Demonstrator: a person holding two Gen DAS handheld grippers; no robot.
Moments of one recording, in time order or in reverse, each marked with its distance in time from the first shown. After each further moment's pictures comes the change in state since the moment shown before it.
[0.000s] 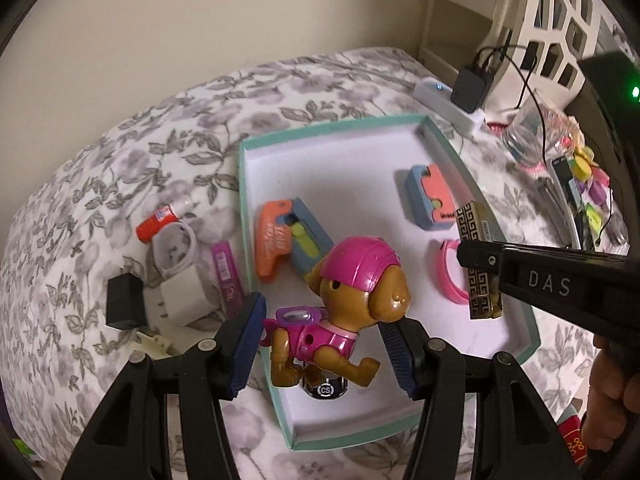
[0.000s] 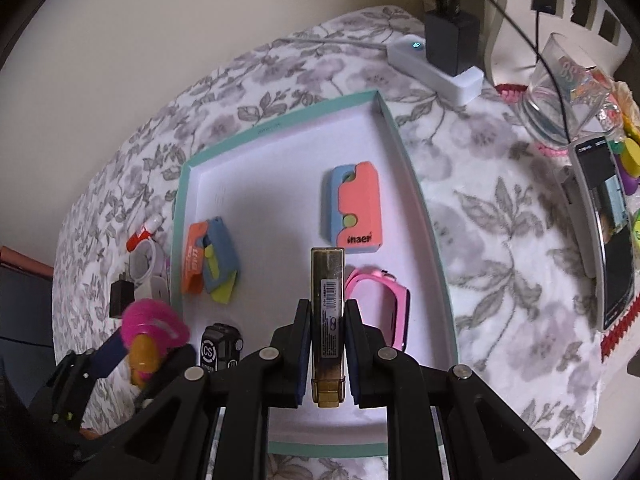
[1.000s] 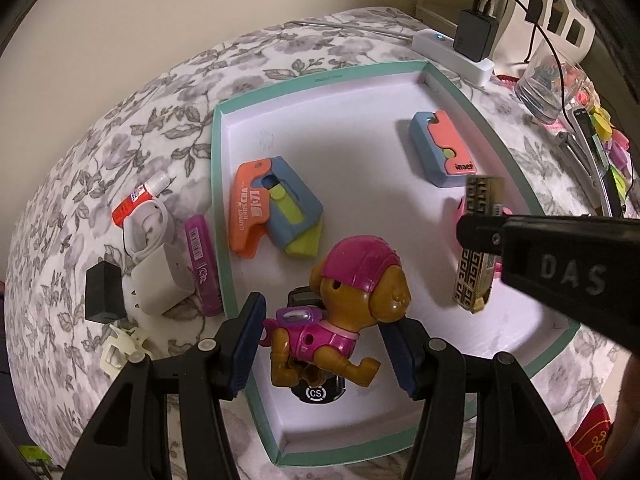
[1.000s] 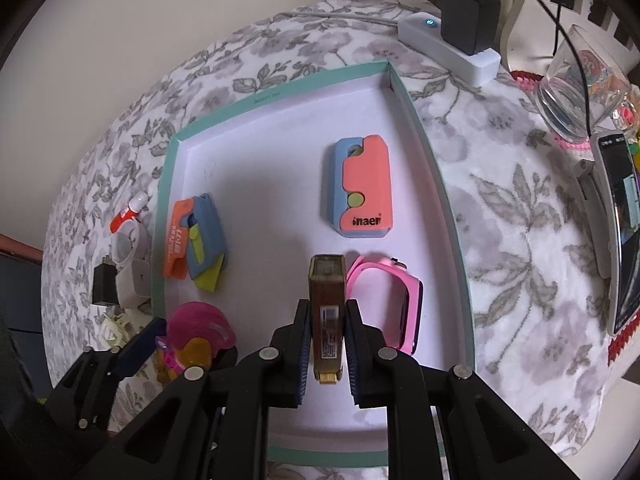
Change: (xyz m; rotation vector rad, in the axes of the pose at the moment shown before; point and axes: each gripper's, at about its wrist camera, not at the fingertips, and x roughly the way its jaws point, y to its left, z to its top) left arm 0.039 -0.015 -0.010 0.055 0.079 0.056; right arm 0.026 0.006 0.000 -0.028 0.057 -0.039
